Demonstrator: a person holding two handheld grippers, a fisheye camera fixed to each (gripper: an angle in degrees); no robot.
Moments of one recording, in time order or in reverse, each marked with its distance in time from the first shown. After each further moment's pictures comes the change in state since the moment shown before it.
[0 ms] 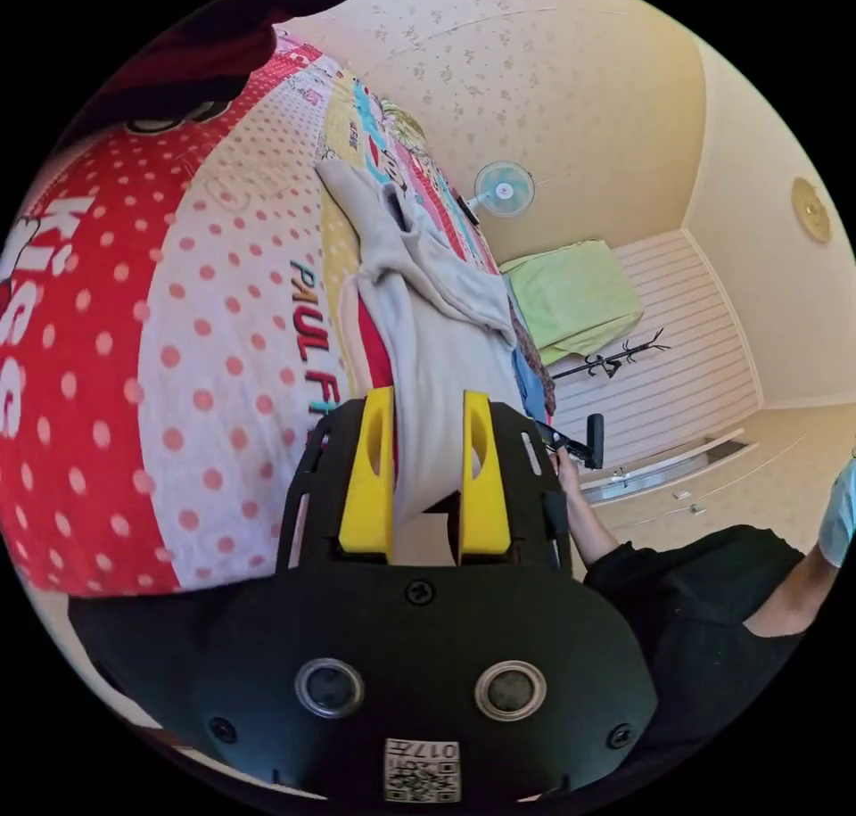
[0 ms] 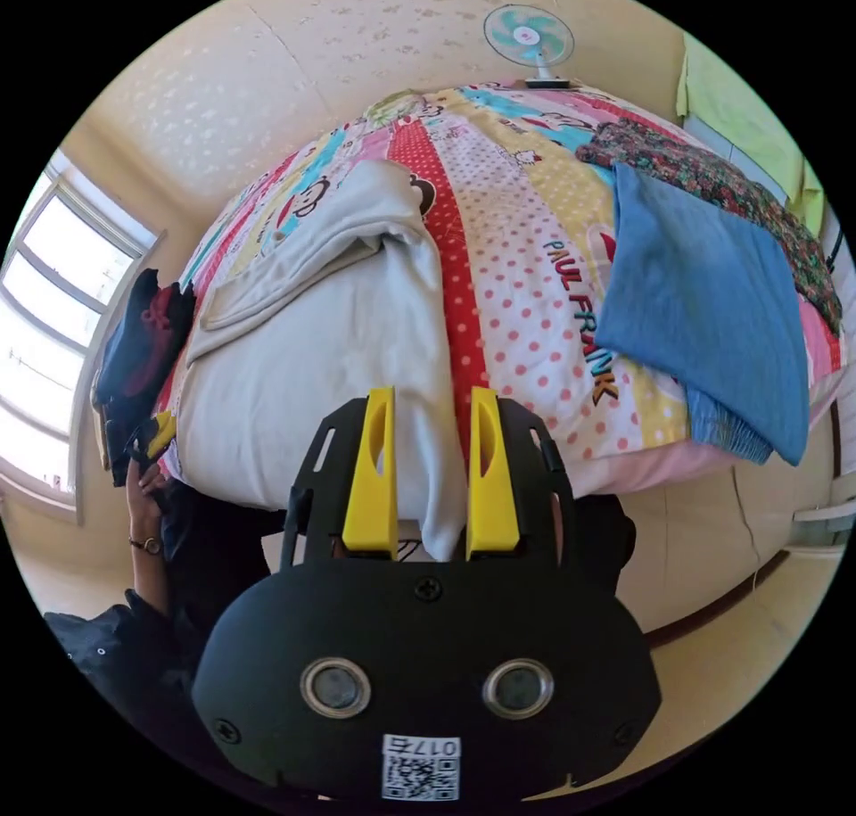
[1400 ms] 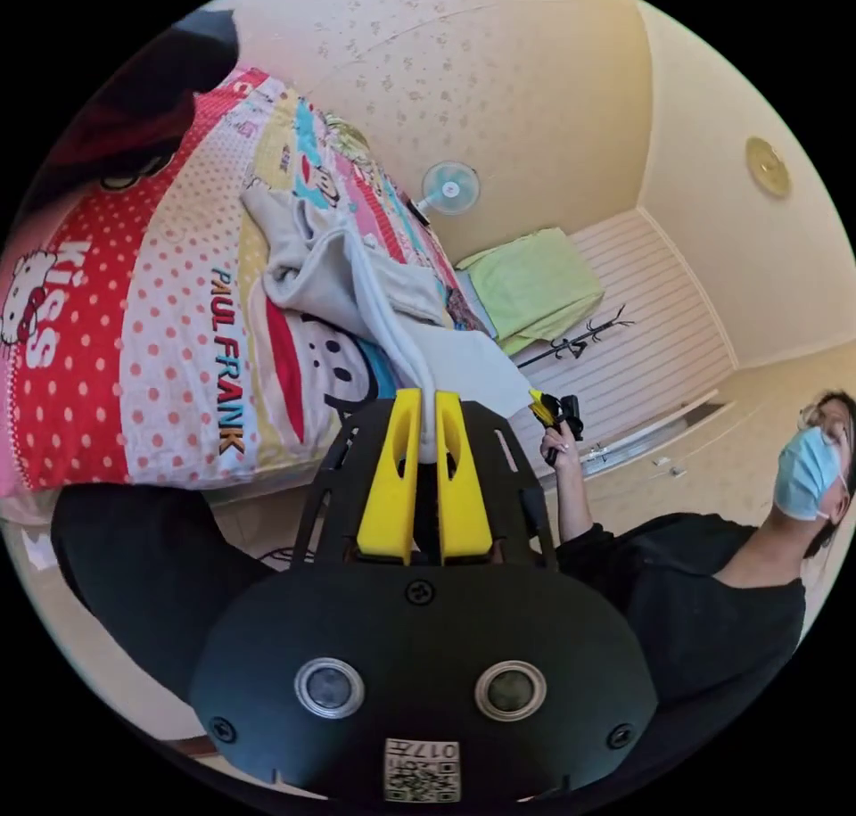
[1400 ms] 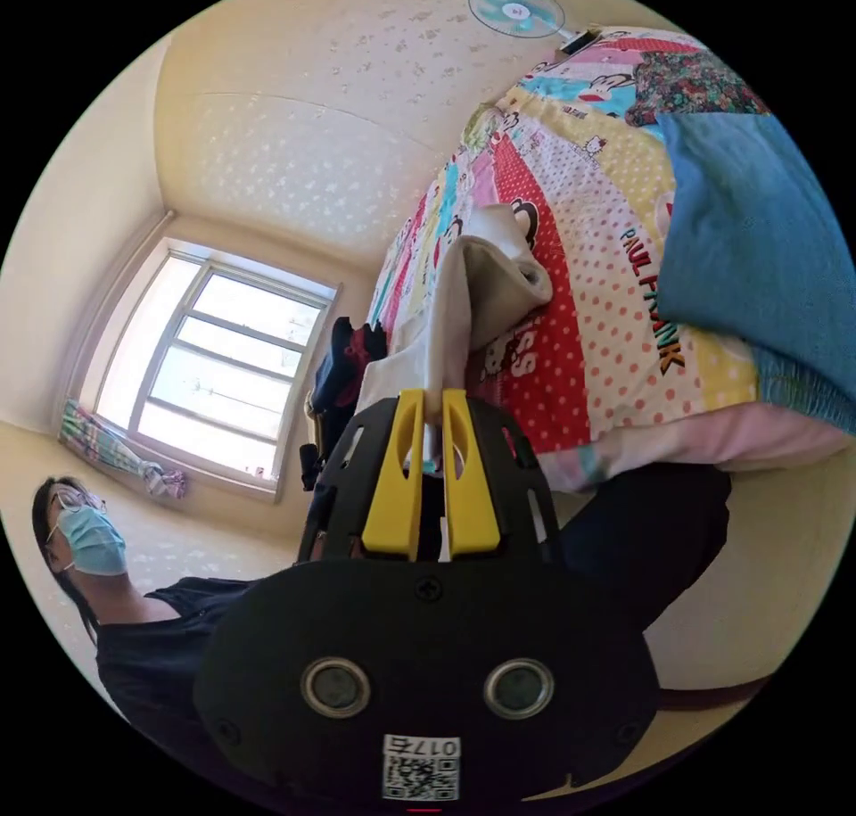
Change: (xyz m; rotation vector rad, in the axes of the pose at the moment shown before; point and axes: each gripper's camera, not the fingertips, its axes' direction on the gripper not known) left arm 0.077 0.066 -0.069 0.064 0.110 0.176; right arm 0.056 0.002 -0.224 0.051 -0.672 -0.027
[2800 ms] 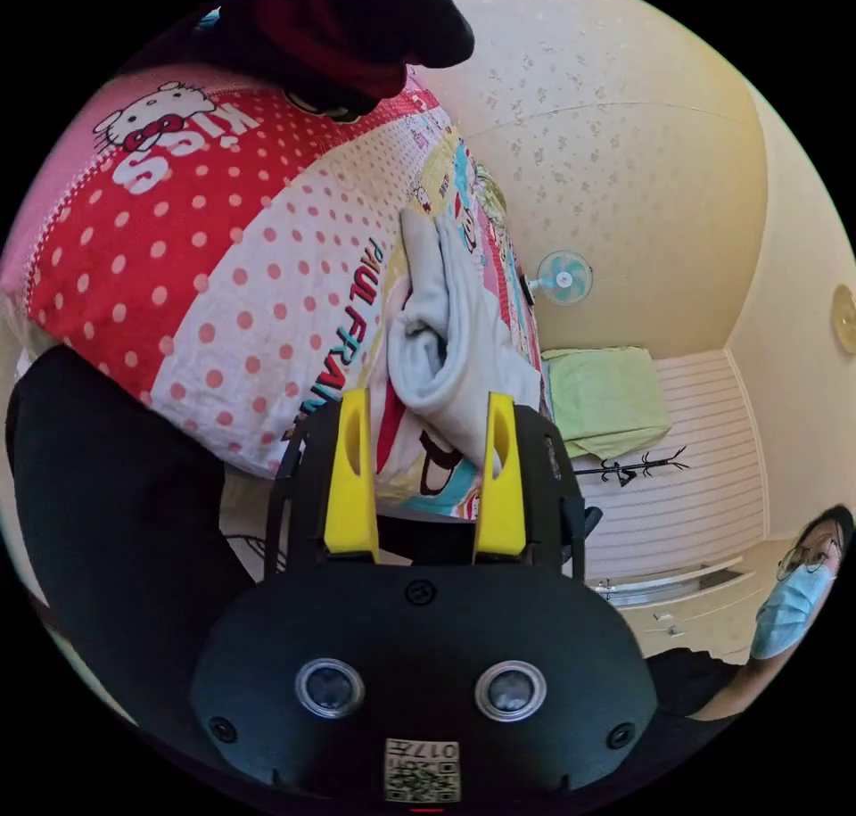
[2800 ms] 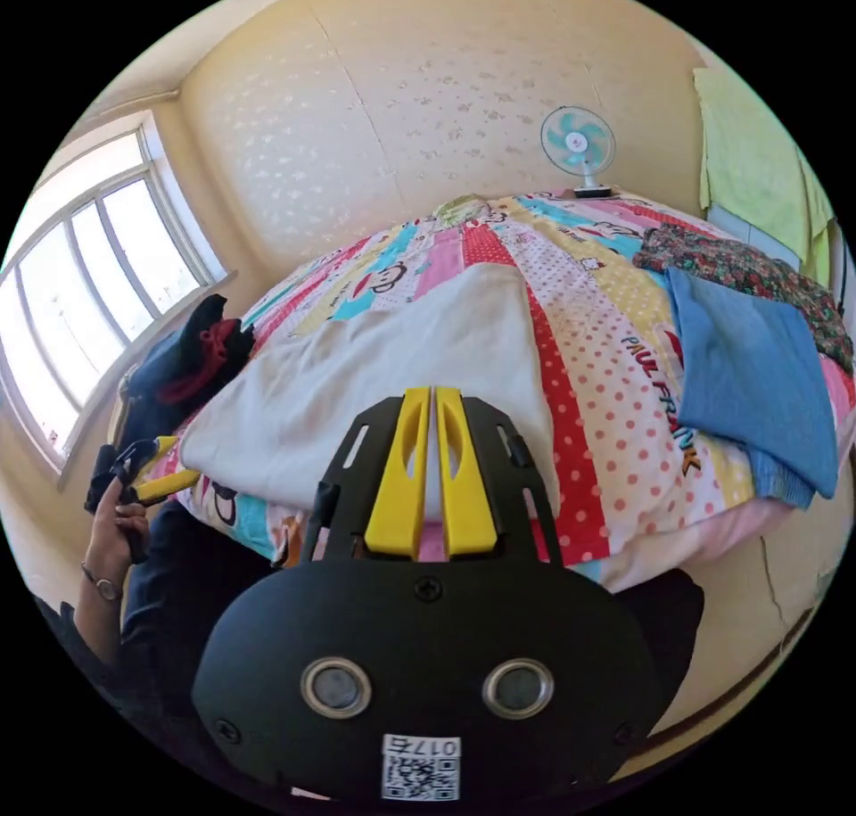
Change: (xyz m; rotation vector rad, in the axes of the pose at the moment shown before) left arm -0.096 -0.004 0.110 0.228 -0.159 -0.501; right arm 0.006 0.022 0.200 0.247 0.714 -0.189
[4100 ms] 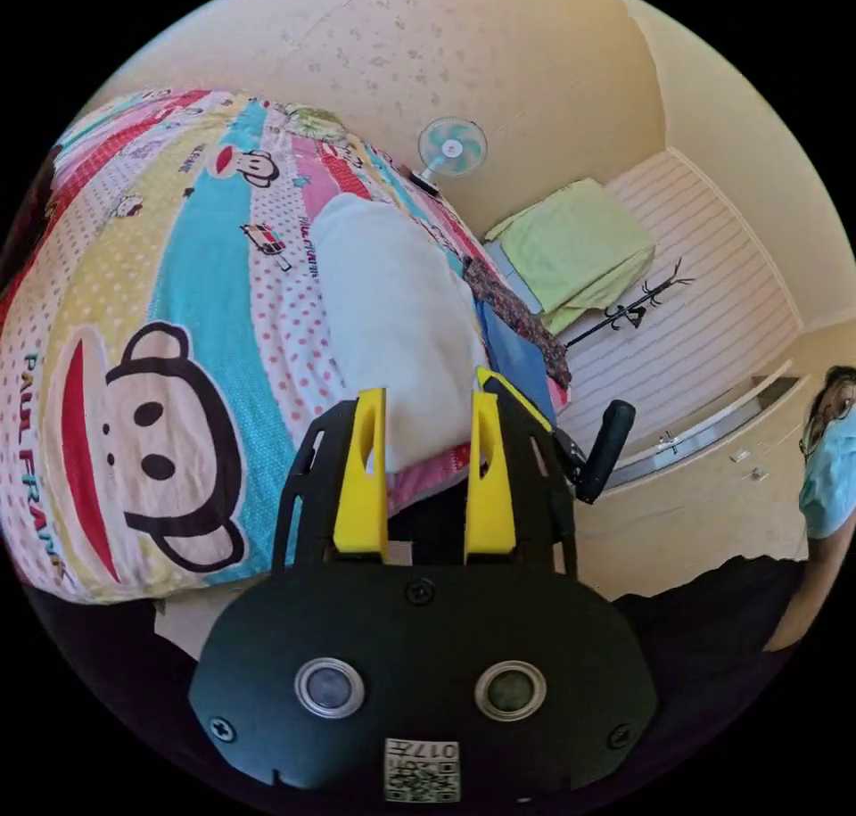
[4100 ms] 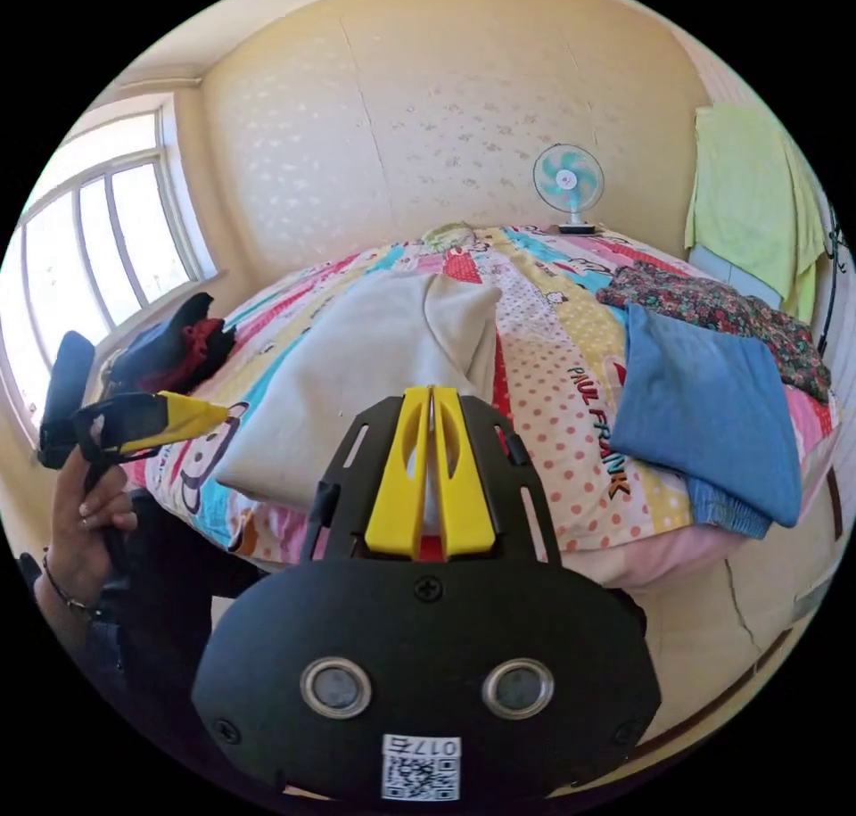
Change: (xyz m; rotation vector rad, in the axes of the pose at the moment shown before) left arm 0.142 0.071 0.163 -0.268 -0.048 0.447; right arm 0.022 -0.016 -0.006 0.082 0.086 -0.131
